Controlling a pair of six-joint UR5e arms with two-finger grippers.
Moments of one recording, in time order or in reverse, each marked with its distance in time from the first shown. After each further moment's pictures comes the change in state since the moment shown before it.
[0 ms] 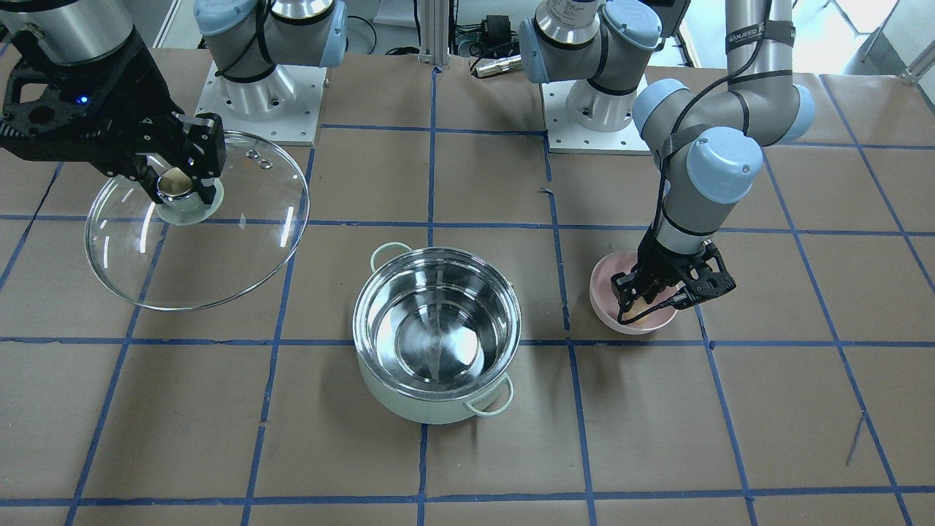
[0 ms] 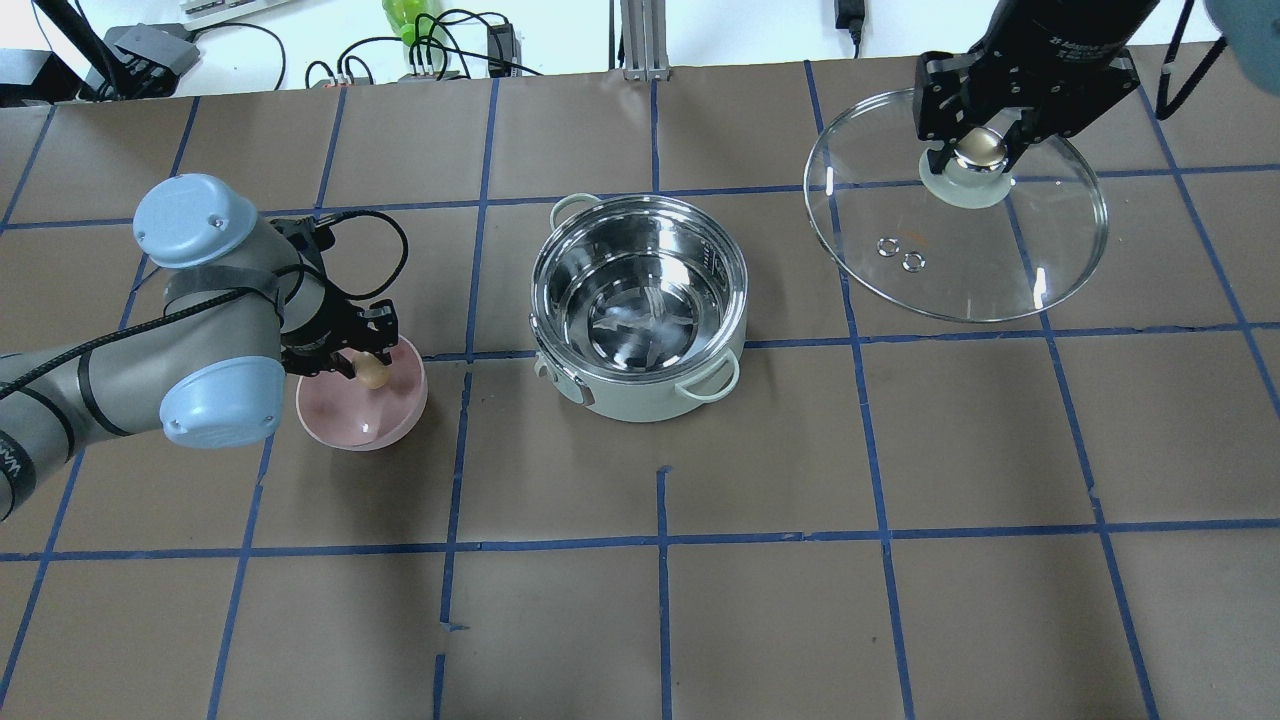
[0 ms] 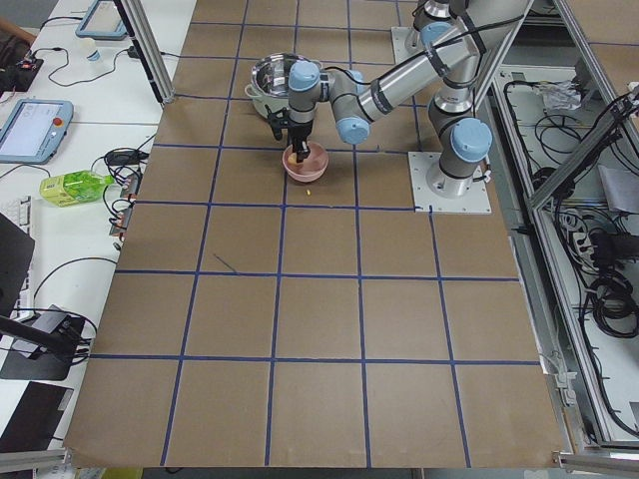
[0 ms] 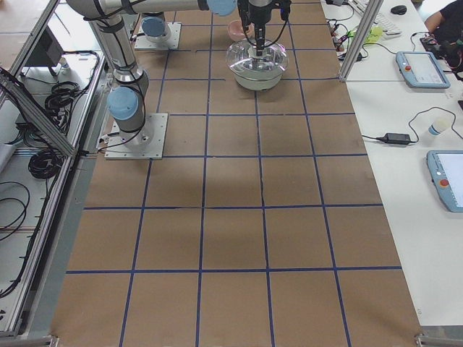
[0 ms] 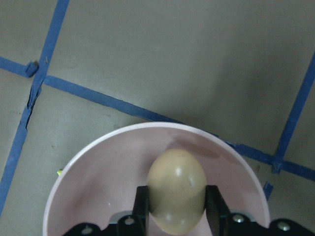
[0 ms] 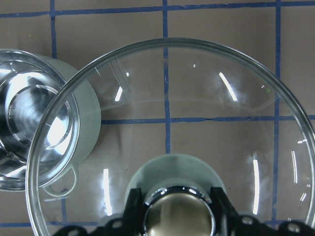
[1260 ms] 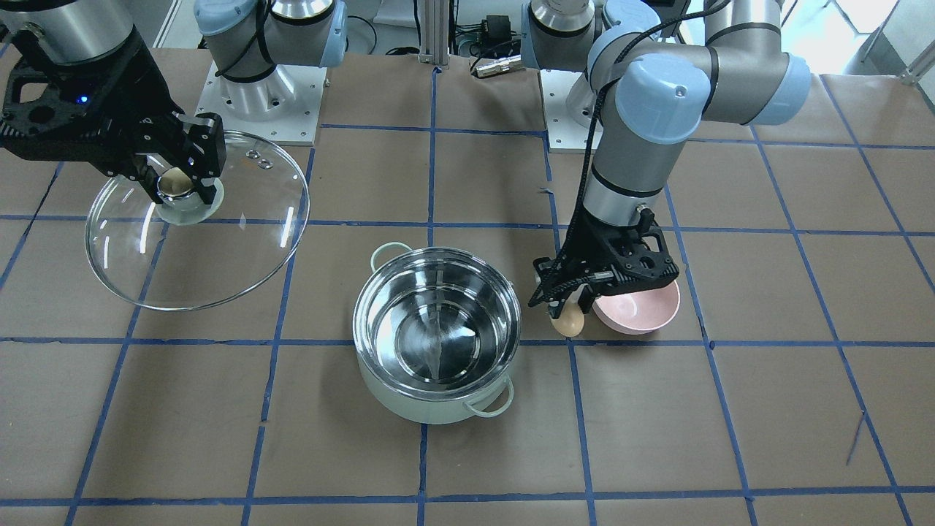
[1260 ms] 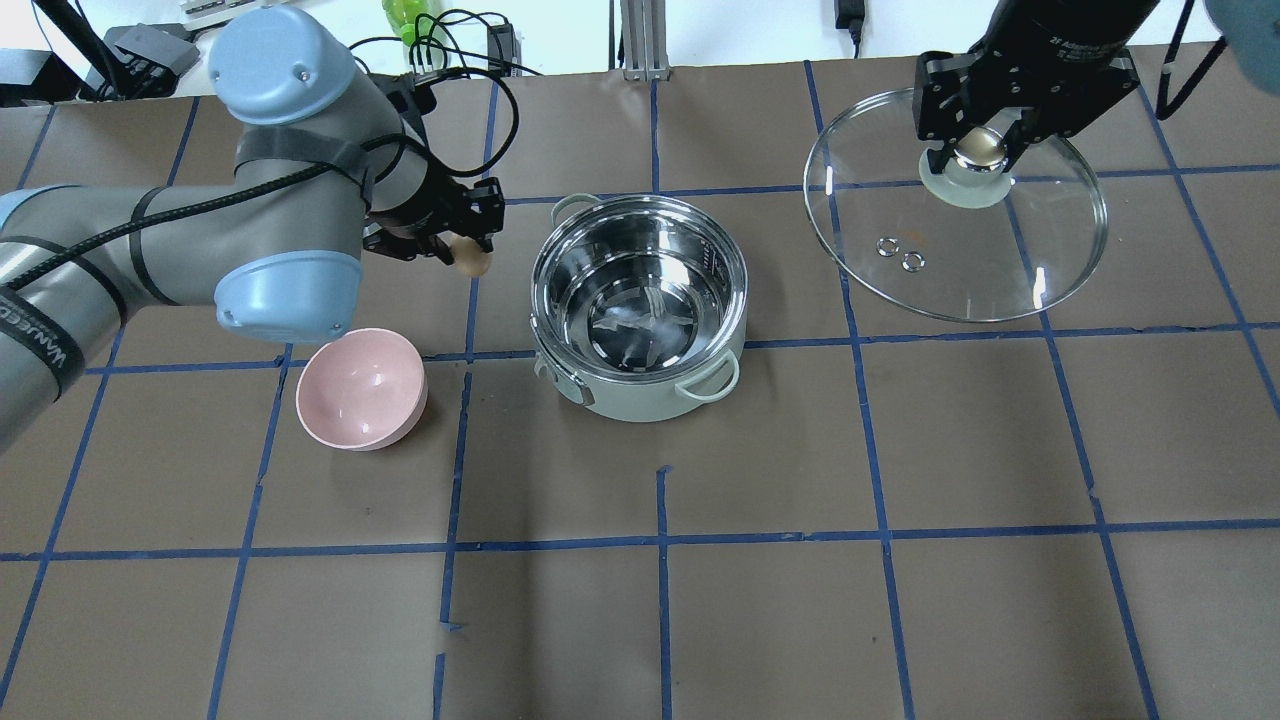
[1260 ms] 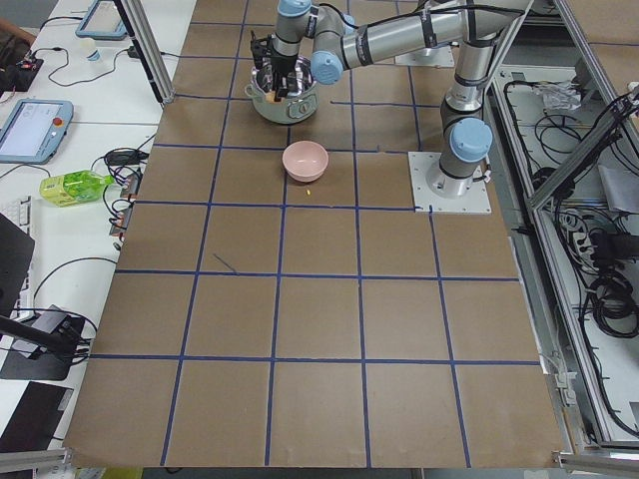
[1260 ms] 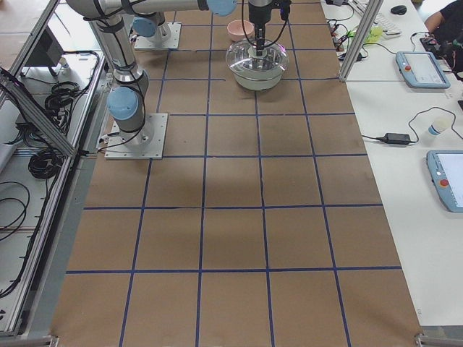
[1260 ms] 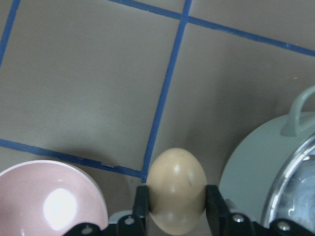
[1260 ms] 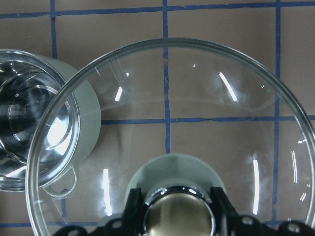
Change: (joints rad) left arm -0.278 -0.008 0.308 -0.134 -0.063 -0.171; right arm 0.000 0.000 0.000 -0.001 0.000 0.000
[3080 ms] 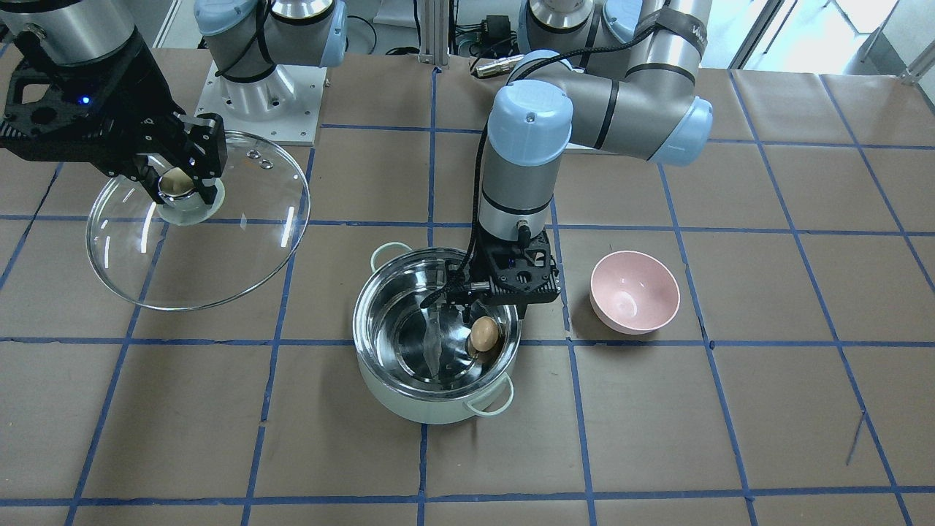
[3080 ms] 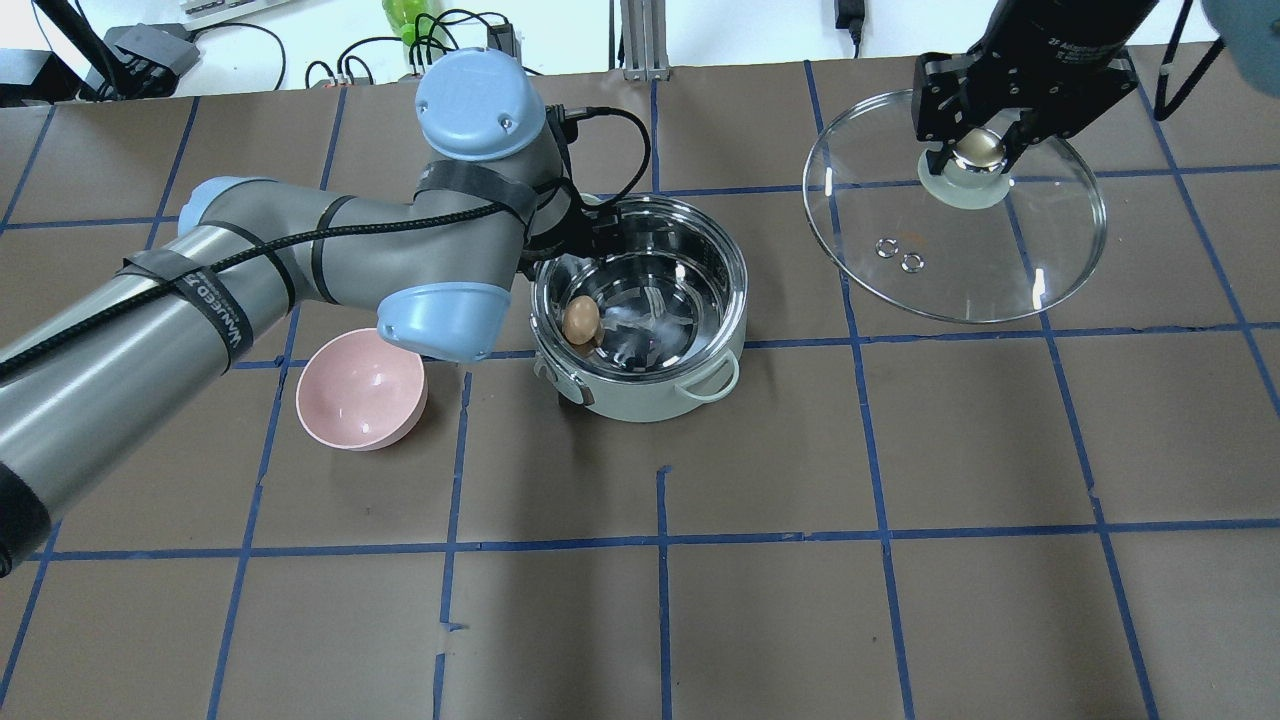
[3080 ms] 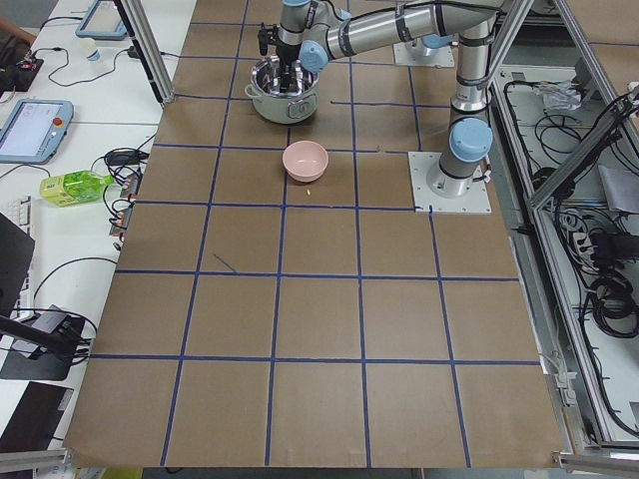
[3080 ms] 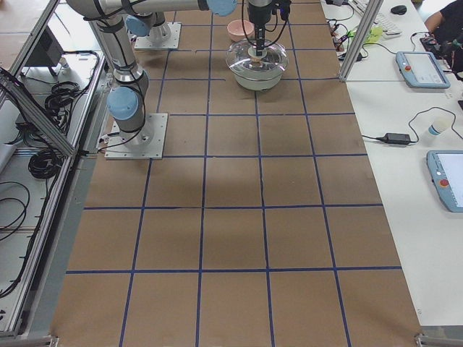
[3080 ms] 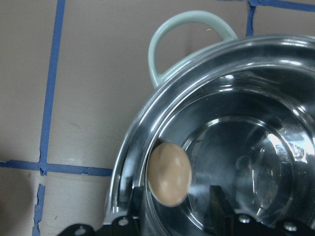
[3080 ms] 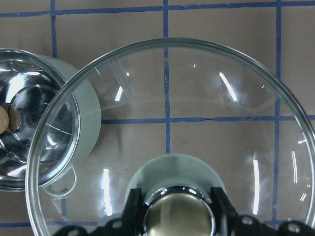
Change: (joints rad) left arm -0.157 -0.104 0.045 0.050 0.103 0.003; right arm 0.002 0.000 0.001 0.000 0.000 0.000
